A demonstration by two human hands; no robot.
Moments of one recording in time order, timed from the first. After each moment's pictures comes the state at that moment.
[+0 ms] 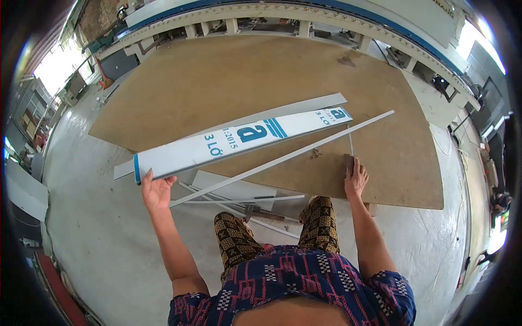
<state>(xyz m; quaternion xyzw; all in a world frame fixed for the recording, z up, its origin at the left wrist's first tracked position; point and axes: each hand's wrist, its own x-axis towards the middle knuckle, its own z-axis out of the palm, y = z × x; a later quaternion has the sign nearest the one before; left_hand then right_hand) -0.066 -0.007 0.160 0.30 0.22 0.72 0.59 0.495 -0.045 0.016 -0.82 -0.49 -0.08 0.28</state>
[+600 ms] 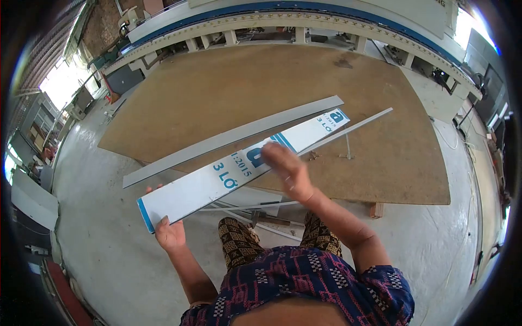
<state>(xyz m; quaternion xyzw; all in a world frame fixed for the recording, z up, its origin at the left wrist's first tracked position) 0.019 -0.110 0.207 0.39 0.21 0.77 0.46 0.316 -0.036 0.194 -0.29 -0.72 0.19 0.60</state>
